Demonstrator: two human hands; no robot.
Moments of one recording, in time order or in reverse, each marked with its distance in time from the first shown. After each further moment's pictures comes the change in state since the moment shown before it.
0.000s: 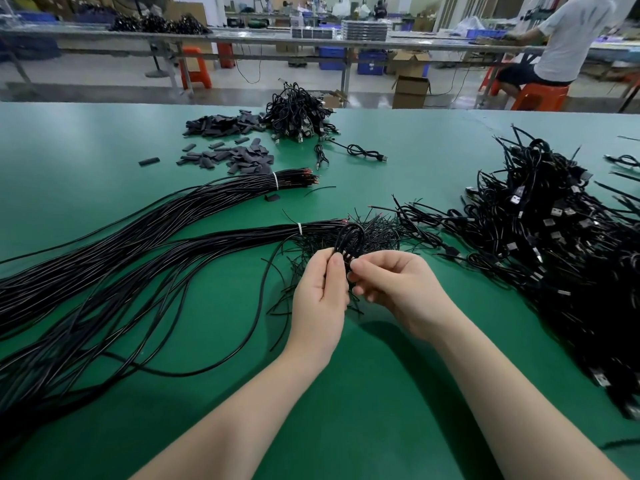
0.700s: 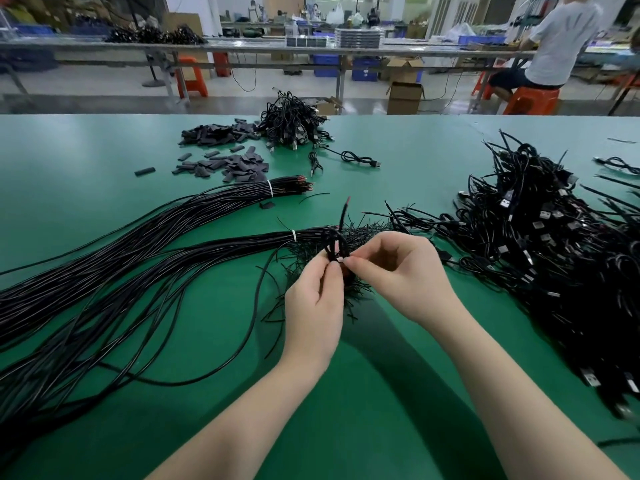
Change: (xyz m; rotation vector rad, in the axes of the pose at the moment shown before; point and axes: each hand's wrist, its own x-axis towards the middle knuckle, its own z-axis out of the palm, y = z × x) left_hand -0.001 0.010 0.003 0.155 0.043 0.052; right_hand -0.003 -0.024 0.001 -0.538 0.179 -0.376
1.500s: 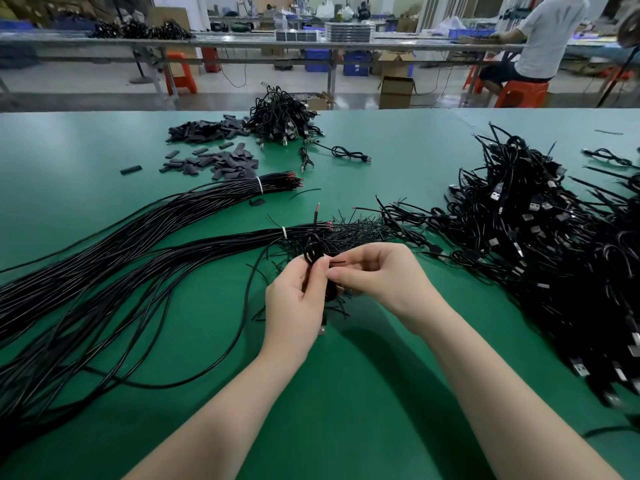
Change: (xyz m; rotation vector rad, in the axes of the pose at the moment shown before) left_hand 0.007 -0.015 -0.010 0.039 -0.005 0.028; right_hand -0.002 0.013 0.008 0.251 -0.114 0.274
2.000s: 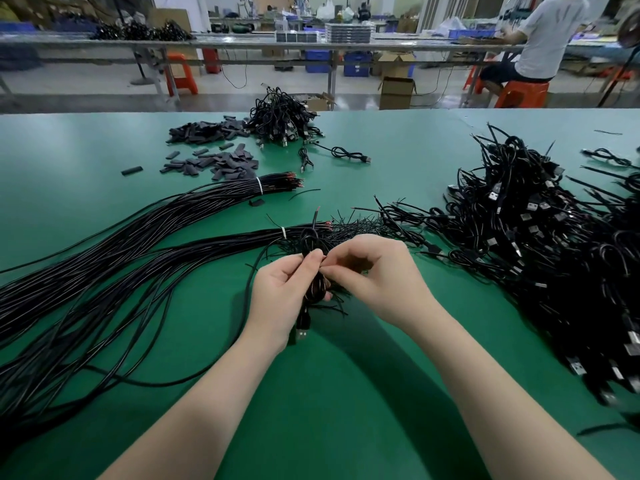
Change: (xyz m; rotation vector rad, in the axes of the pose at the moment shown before) left_hand 0.013 0.010 -0.012 -0.258 -0.042 -0.192; right_hand -0.003 -0.011 0.005 -0.413 0.050 -0.341
